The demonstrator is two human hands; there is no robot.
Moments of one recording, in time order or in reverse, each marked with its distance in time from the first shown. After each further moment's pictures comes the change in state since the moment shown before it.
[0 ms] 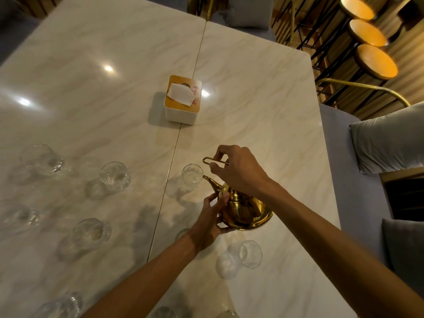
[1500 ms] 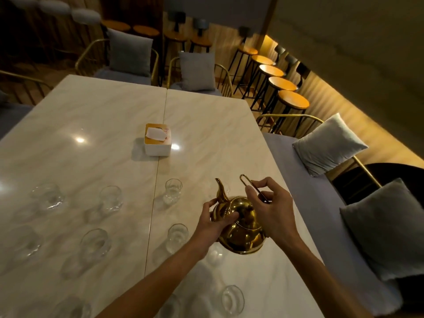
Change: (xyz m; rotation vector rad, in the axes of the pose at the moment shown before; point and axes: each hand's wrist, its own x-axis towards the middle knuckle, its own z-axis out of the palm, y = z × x) left_hand -0.149 -0.063 0.050 0.575 -0.071 0.342; right_hand -0.276 0.002 -0.016 0.518 0.704 0.153
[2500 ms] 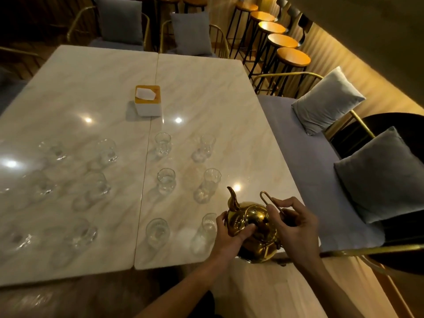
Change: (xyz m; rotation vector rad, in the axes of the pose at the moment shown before) left_hand -0.136 -0.152 0.128 0.058 0.053 -0.148; right_hand -0.183 0.107 -0.127 0.137 0.048 0.024
